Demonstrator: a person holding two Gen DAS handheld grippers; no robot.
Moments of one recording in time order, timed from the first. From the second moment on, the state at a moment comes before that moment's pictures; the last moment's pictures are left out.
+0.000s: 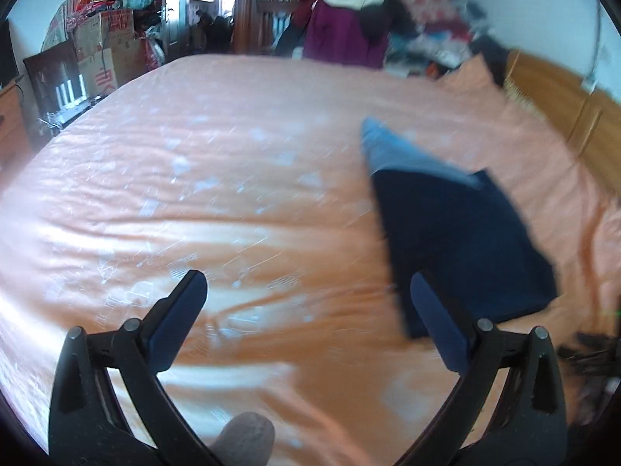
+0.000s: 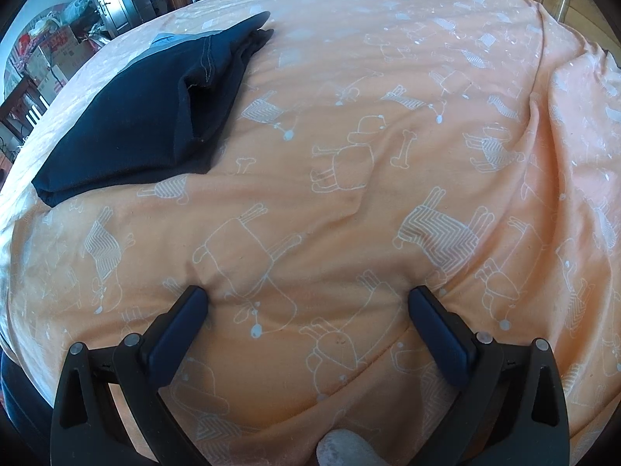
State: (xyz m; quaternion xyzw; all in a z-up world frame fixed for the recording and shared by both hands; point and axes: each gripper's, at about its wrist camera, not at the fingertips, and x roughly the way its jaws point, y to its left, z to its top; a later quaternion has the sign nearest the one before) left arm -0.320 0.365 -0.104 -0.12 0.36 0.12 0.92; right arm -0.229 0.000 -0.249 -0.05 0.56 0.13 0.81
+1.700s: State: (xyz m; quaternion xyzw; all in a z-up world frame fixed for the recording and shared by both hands) left arm -0.369 0.255 0.042 -0.04 0.22 0.16 0.96; right arm -0.323 0.096 0.037 -0.09 0.30 0.13 0.94
